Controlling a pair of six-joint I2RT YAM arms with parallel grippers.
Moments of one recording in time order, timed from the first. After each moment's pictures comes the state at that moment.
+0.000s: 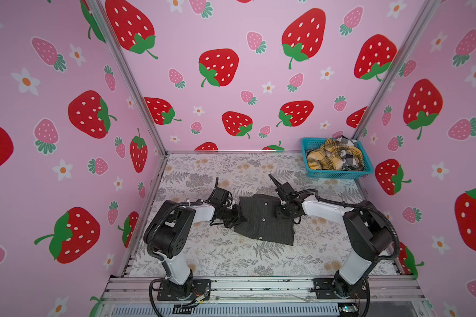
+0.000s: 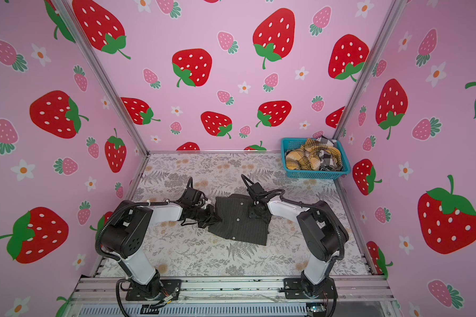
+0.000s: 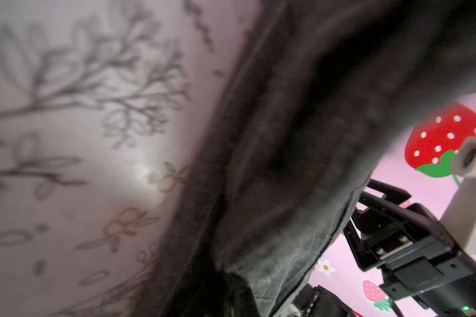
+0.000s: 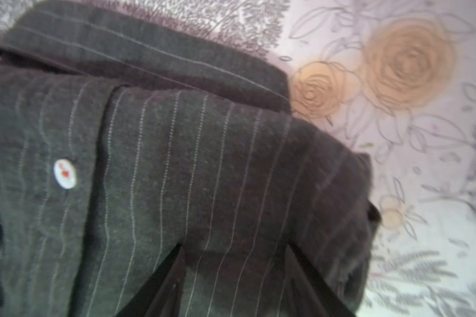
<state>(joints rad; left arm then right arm) -0.37 1.76 0.79 -0.09 0.71 -0.91 0.70 1.71 1.02 -0.49 0.05 0.51</state>
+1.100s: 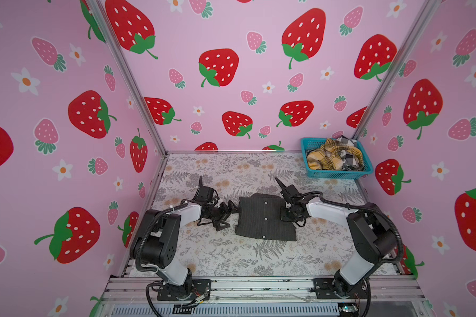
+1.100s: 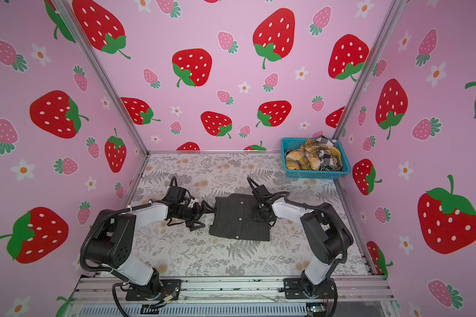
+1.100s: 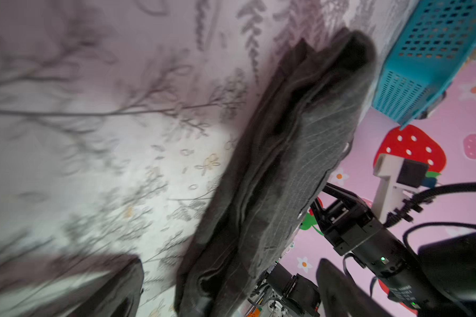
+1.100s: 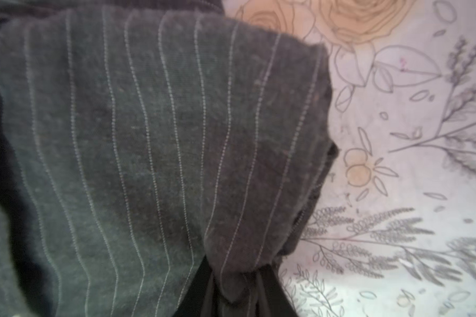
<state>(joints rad) -0.22 1.66 0.76 -0.21 0.80 -0.83 0.65 1.70 0.95 -0.48 0.01 0.55</state>
